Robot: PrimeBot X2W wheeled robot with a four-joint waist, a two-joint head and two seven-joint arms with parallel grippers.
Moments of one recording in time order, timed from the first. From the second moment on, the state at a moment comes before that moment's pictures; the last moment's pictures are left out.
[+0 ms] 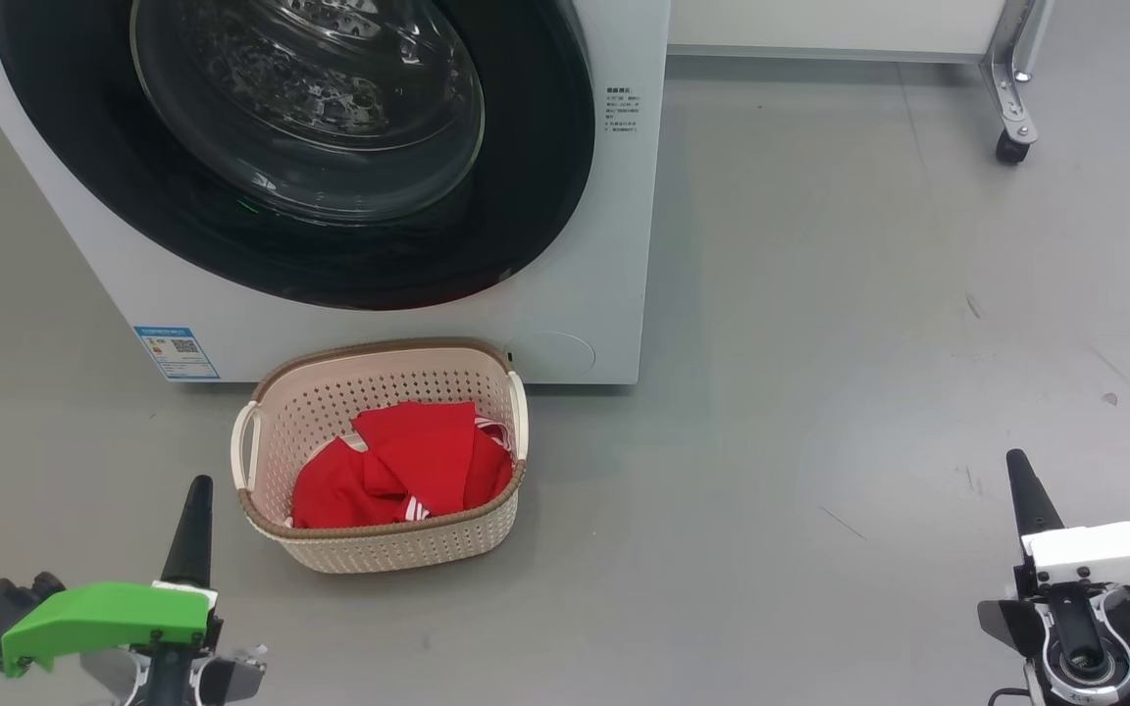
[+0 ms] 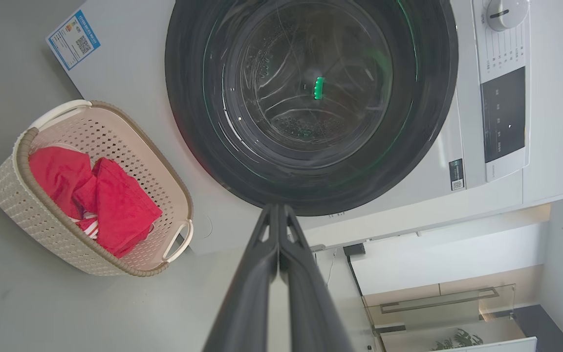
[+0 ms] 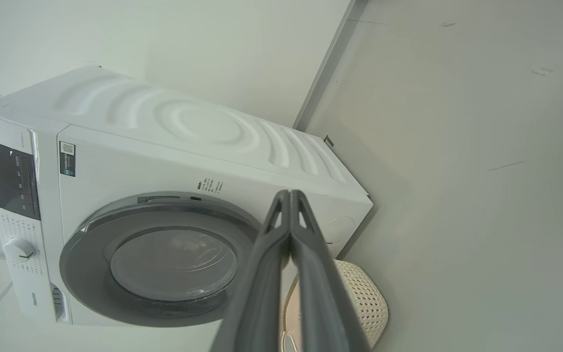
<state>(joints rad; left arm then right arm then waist) -0.10 0.06 -0.03 0.28 -1.41 -0.12 0.00 -0.07 -0.05 -0.09 0.27 1.31 0.08 0.04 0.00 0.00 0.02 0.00</state>
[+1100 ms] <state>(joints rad) -0.09 0.06 0.02 0.28 -1.65 -0.12 0.06 -0.07 -0.04 -0.14 0.28 1.60 0.12 0.11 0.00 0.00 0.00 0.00</state>
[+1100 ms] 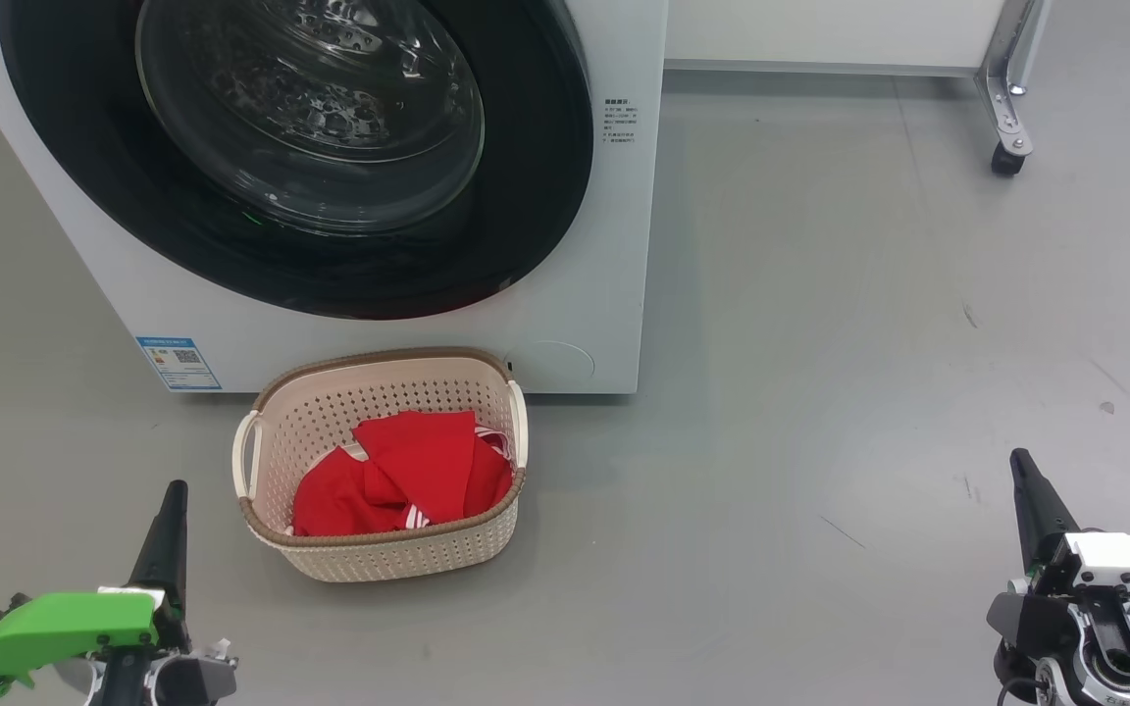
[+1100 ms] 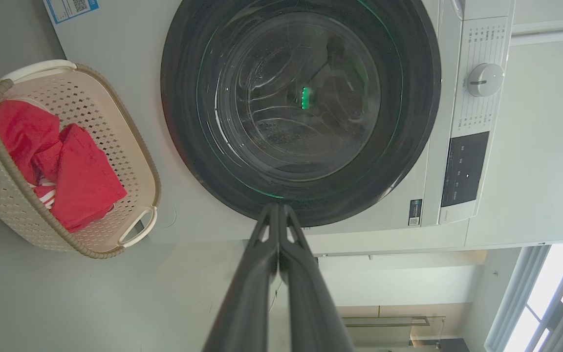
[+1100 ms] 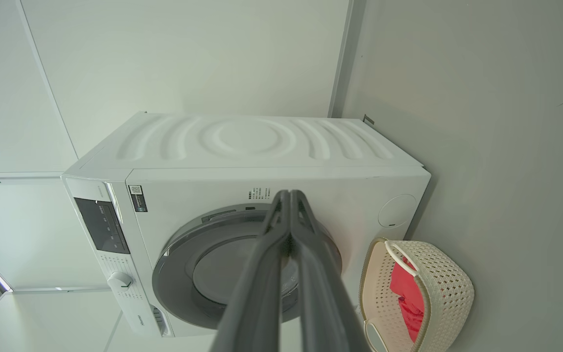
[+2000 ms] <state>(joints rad) -0.09 0.06 0.03 0.28 -1.65 -0.12 0.06 -0.07 -0.04 -0.14 0.28 1.60 0.12 0.11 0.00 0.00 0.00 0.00</state>
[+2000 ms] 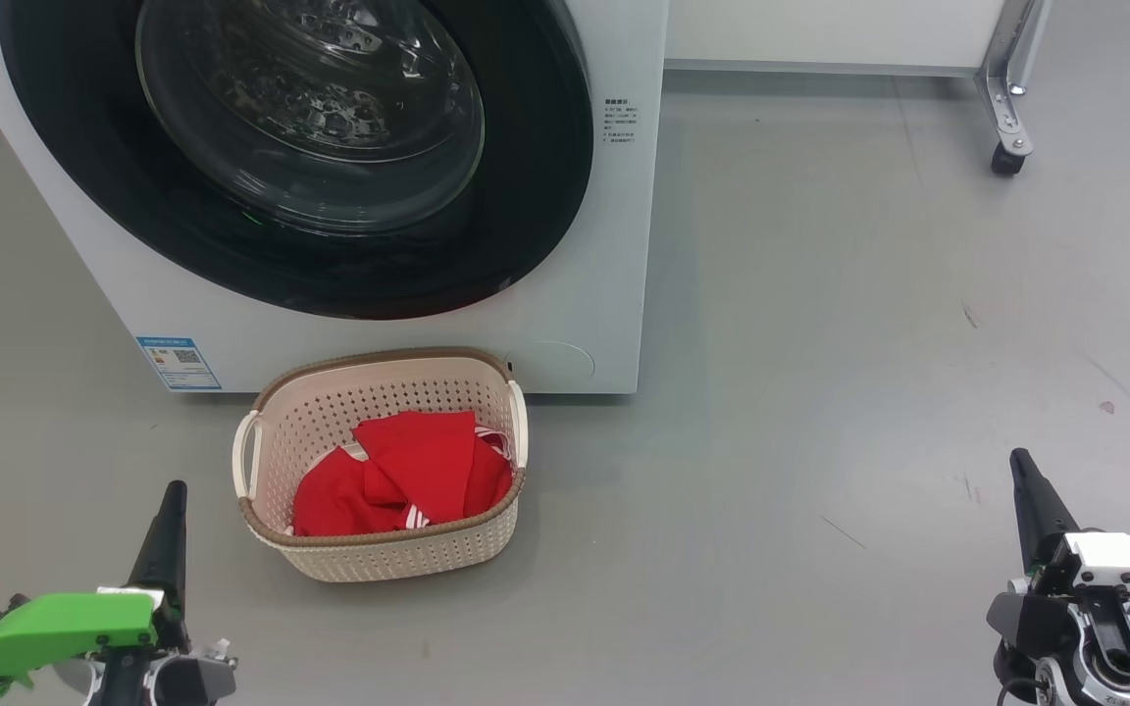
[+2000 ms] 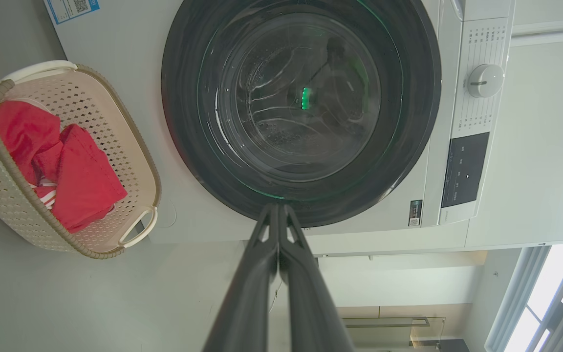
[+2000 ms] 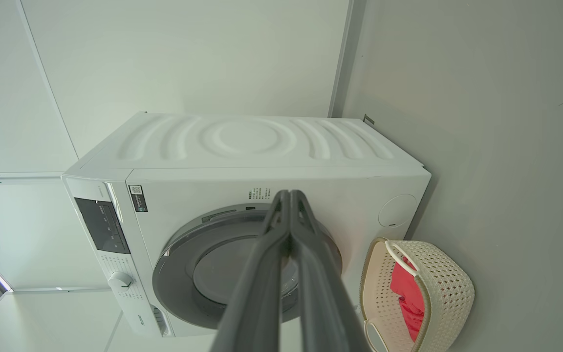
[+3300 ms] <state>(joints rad) -0.09 0.06 0.03 0.28 -1.65 -0.12 0.07 -0.07 -0.04 -0.14 0.28 1.60 0.12 0.11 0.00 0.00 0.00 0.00</state>
